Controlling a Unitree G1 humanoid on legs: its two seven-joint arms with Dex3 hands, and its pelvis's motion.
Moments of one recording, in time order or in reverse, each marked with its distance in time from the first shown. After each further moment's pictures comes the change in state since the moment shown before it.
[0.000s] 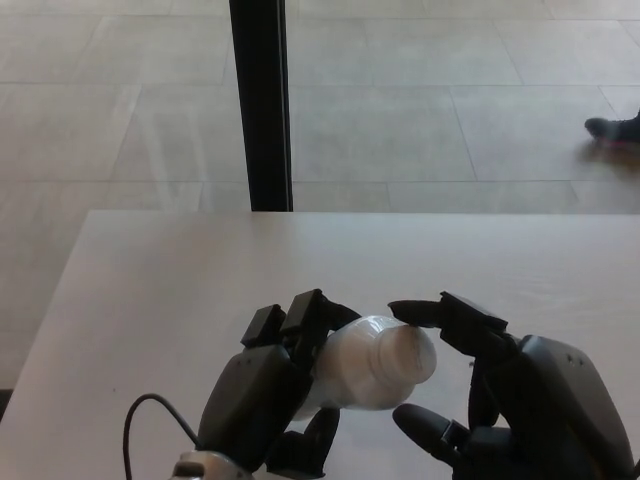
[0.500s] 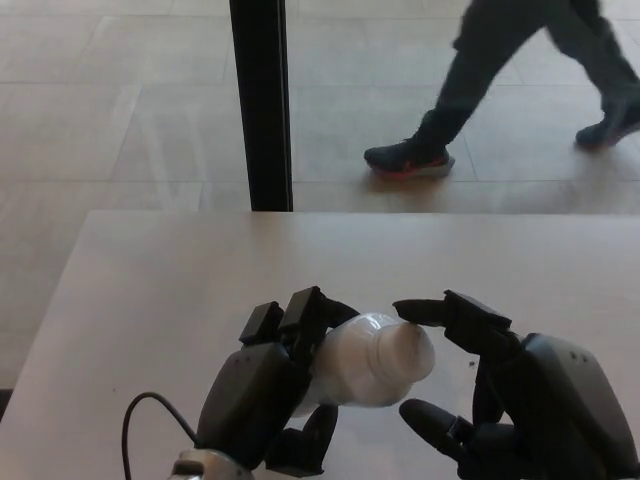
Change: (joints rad) left_arm -0.004 0.007 0.001 0.000 0.005 0.000 0.012; right_arm -0.003 -0.021 -0.018 0.013 0.001 0.000 -0.009
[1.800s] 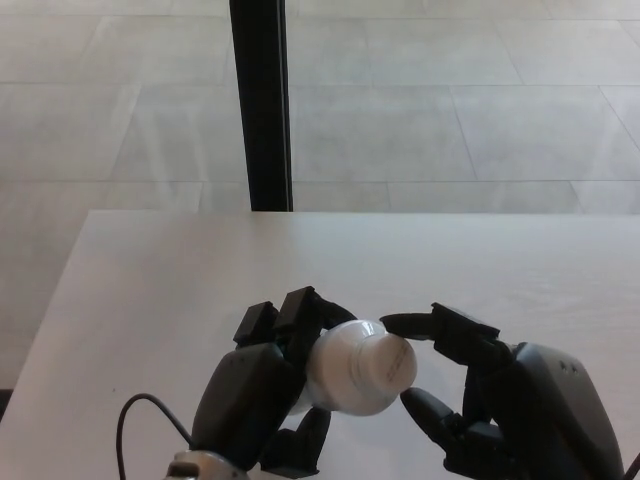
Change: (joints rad) left_arm 0.007 0.001 0.003 -0.004 0.002 0.001 0.011; right_arm 0.010 -0.021 0.062 0.031 0.032 -0.020 -0.094
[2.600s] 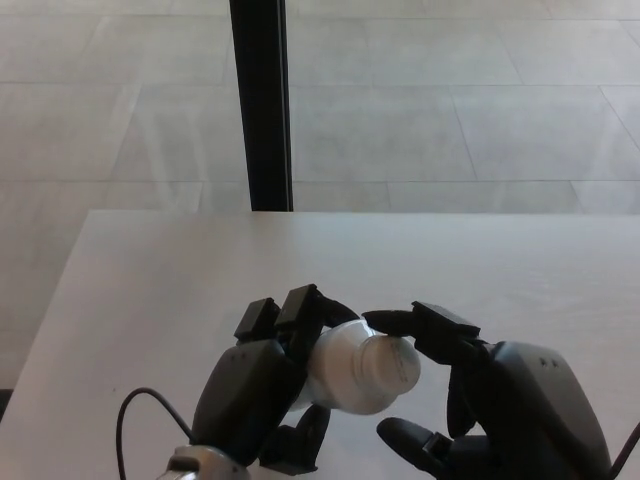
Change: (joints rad) left_arm -0.022 0.011 -0.001 0.026 0.006 -0.014 0.005; right_arm -0.029 -0.021 0.024 -0.011 -0.026 0.011 0.040
